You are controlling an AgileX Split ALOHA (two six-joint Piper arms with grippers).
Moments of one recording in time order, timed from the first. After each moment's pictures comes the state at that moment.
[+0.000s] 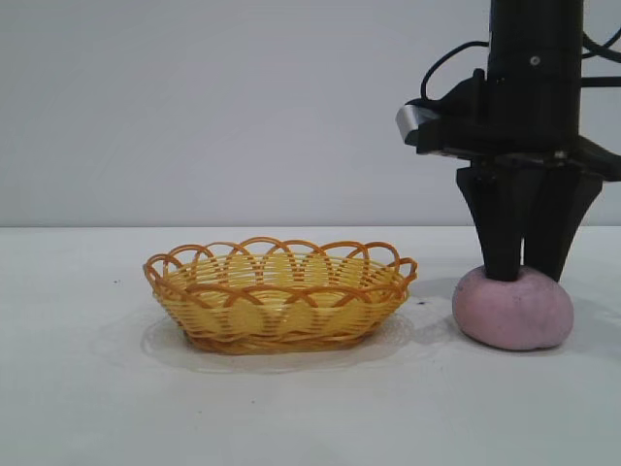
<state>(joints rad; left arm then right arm) -0.05 -0.02 -0.49 0.05 1.12 -0.04 0.40 2.06 -1.40 0.19 1.17 -0.17</state>
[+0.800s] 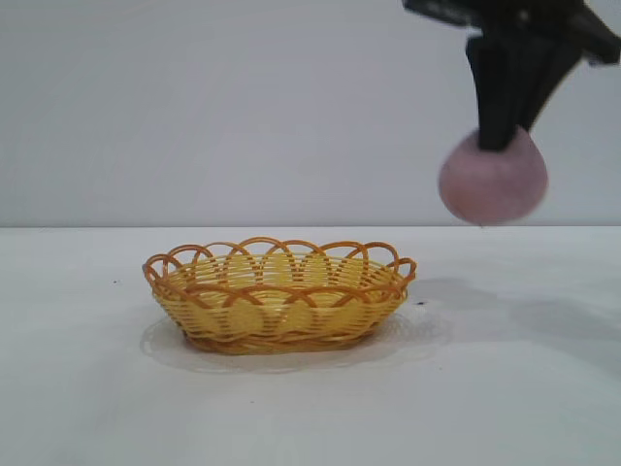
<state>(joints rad) -0.05 -0.02 -0.49 0.05 1.12 -0.04 0.60 1.84 -1.48 0.23 1.12 -0.17</state>
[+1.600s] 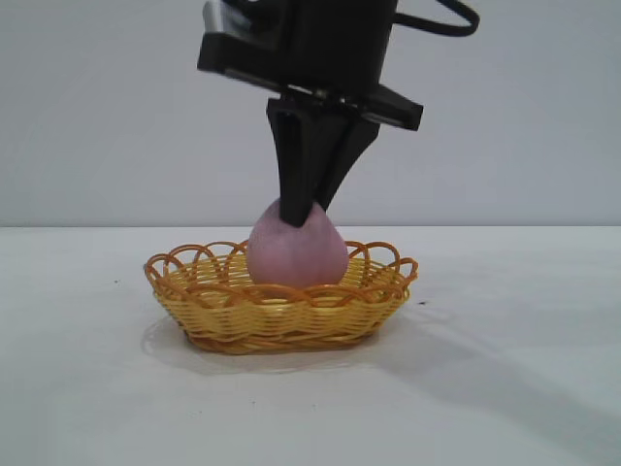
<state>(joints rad) -0.05 -0.02 -0.49 0.05 1.12 -0.04 0.71 2.04 -1.52 0.23 0.96 -0.17</state>
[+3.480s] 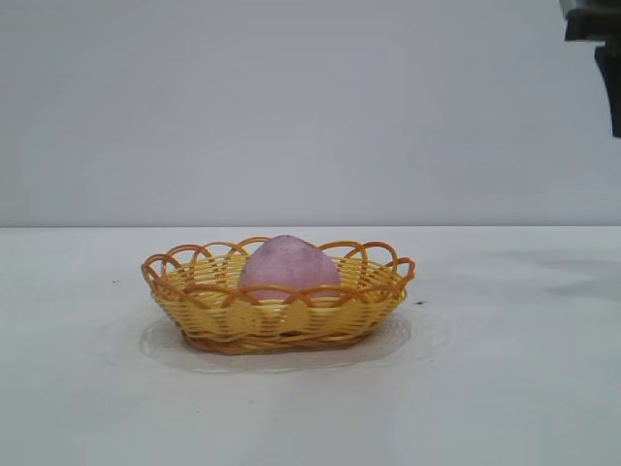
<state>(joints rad) -0.05 -0.02 -0.49 0.05 1.12 -0.04 0.07 1.70 -1.52 0.06 1.23 -0.09</state>
